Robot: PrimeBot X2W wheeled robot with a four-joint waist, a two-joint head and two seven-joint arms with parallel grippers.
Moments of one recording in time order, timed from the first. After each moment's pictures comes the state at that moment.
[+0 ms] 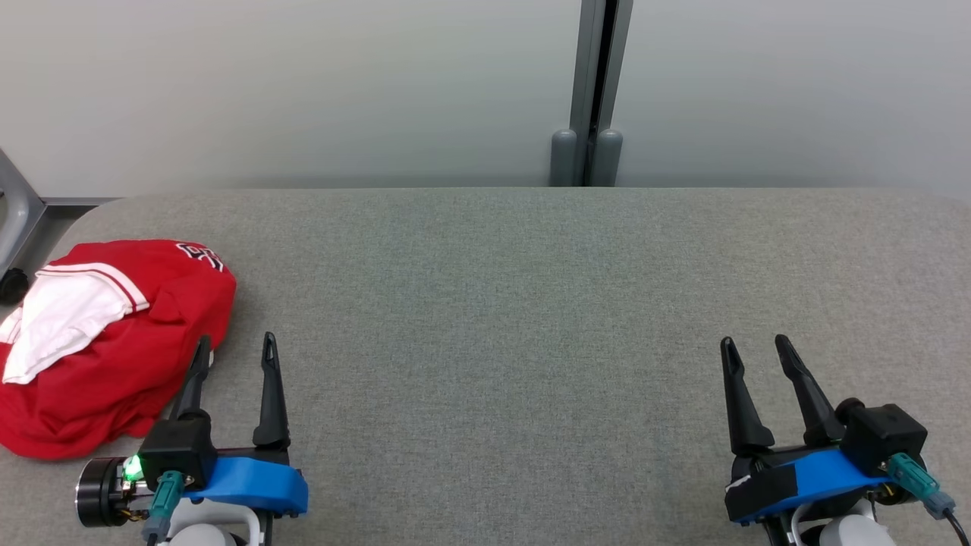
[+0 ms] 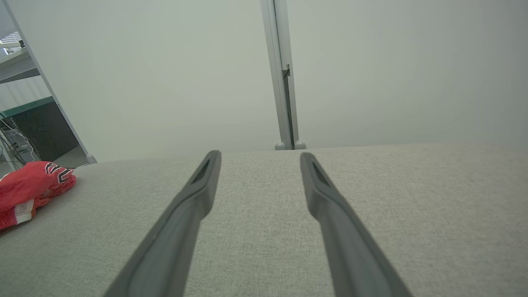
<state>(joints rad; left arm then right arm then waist) -0.10 0.07 0.00 0.28 -0.04 -0.04 -0.26 -0.11 -0.05 0.01 0.27 0.21 0.13 -0.26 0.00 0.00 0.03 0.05</state>
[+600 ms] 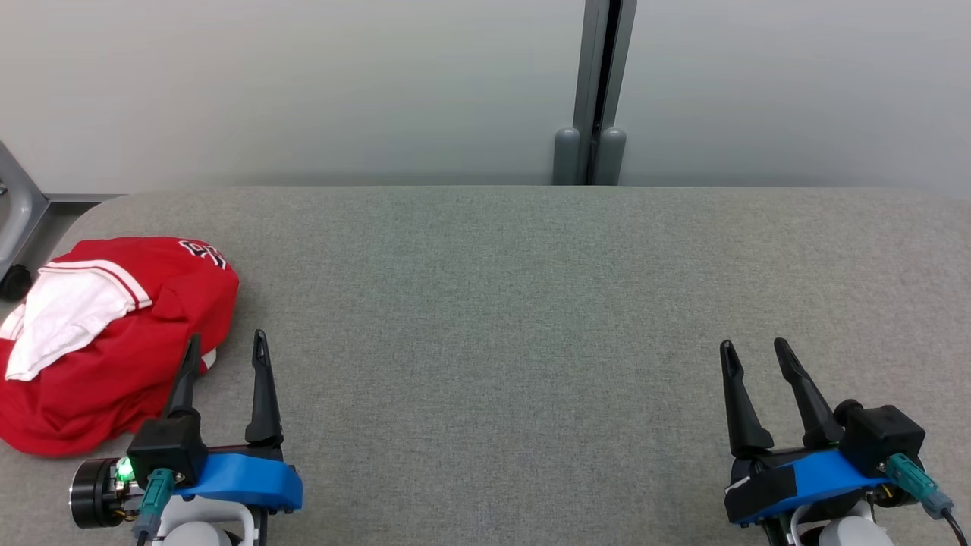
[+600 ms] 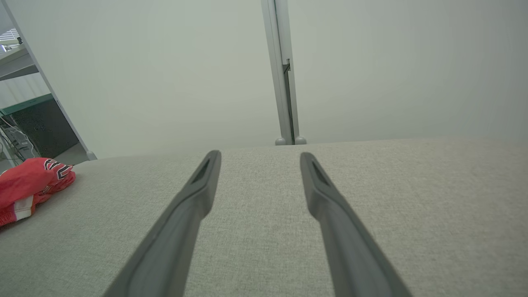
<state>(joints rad) -0.11 0.07 0.02 0.29 -0.06 -0.04 -0.26 -0.12 -0.05 0.01 0.29 0.21 0.13 -0.26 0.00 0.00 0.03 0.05</state>
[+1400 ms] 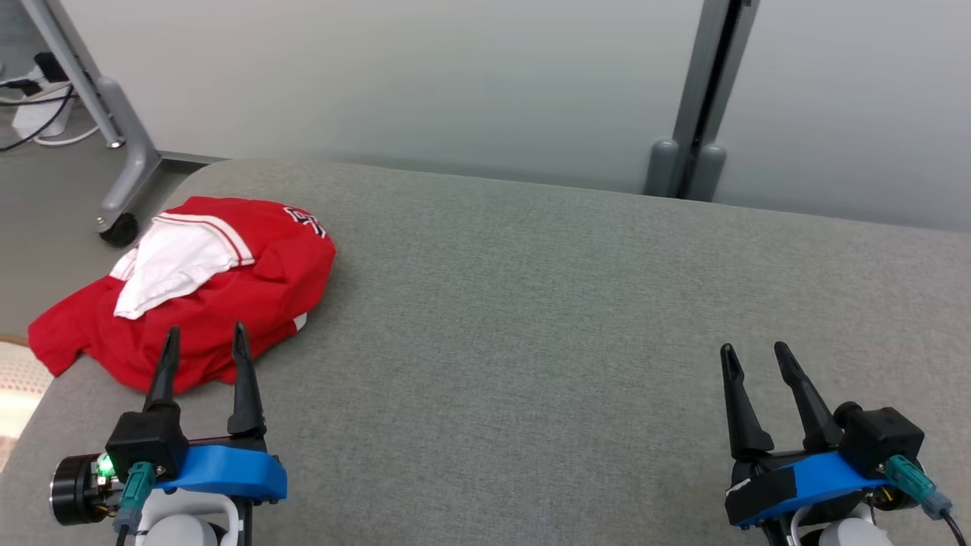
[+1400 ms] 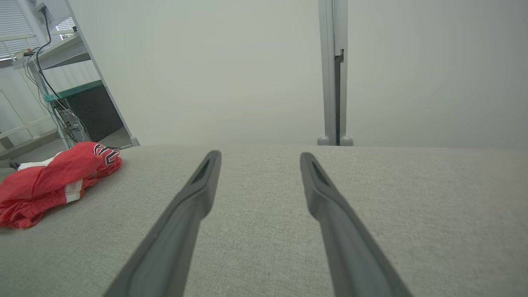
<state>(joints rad) -0.13 0.07 0.05 0.29 -0.06 -0.04 -0.26 -0.12 -0.05 0.01 0.30 0.22 0.13 -0.26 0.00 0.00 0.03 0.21</state>
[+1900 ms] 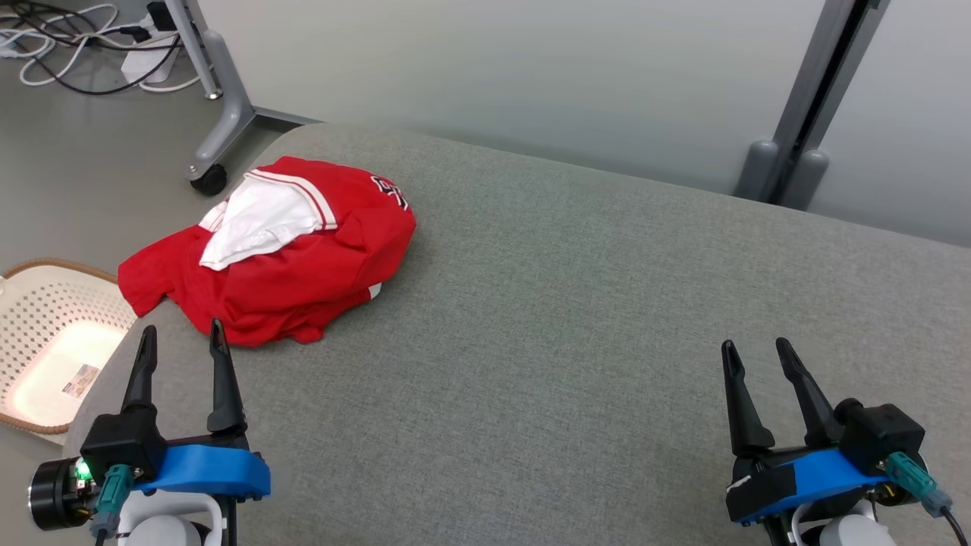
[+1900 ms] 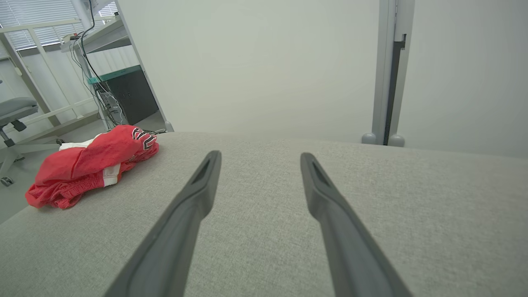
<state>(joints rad) -0.13 0.08 0.09 0.28 -0.07 -0.04 -0.26 -0.12 -0.05 0.01 0.30 0.20 0.13 -0.26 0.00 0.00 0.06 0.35</state>
